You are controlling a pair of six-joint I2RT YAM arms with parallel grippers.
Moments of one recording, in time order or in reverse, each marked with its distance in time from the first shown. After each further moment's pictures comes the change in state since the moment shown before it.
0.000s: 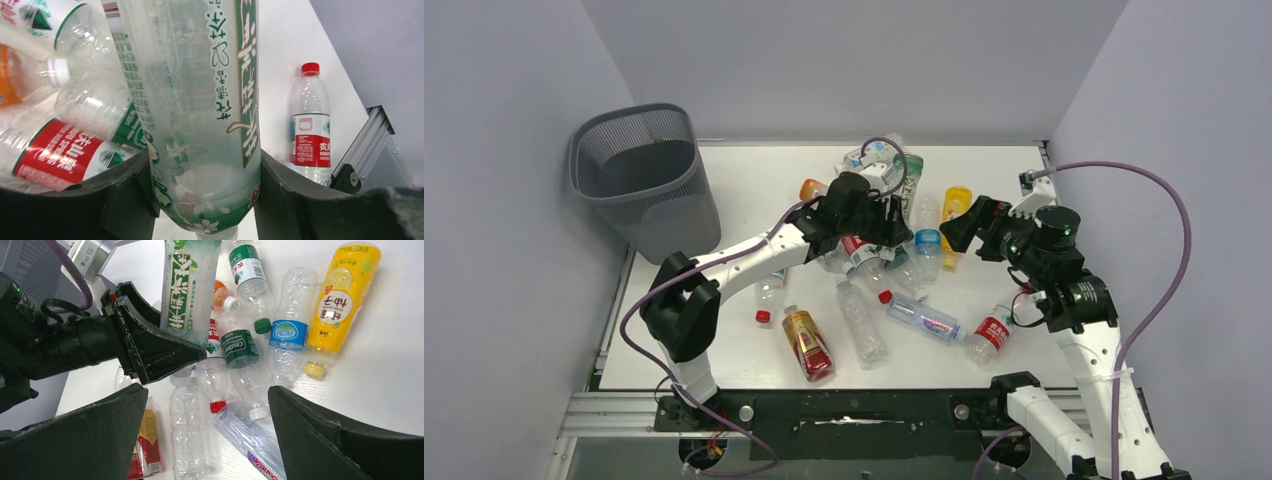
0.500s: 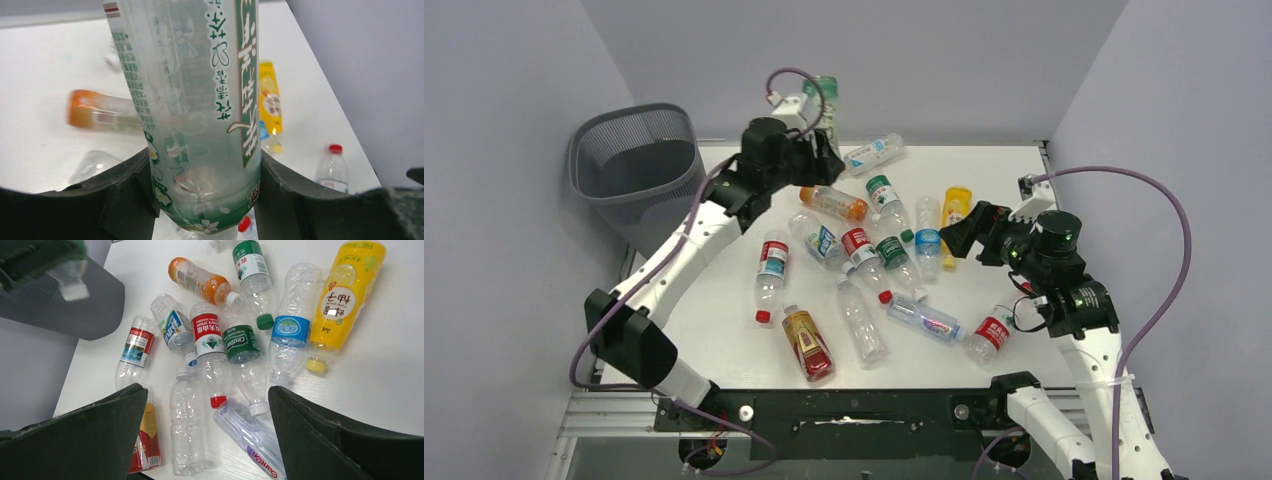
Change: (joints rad) left arm 0.224 -0.203 0.131 -0.211 -0.089 0.070; right arm 0.000 -0.031 -0.008 -0.020 -0.015 -0.015
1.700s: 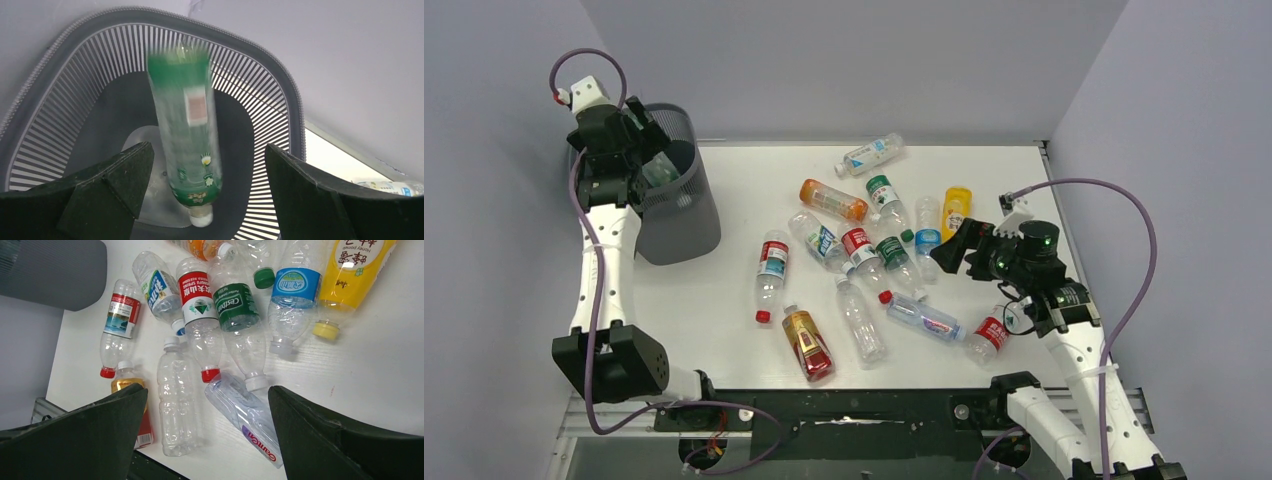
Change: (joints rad) left arm 0.758 -0.151 -0.013 -0.059 -0.286 0.068; right arm 0.000 0.005 -0.160 0.027 -0.060 0.001
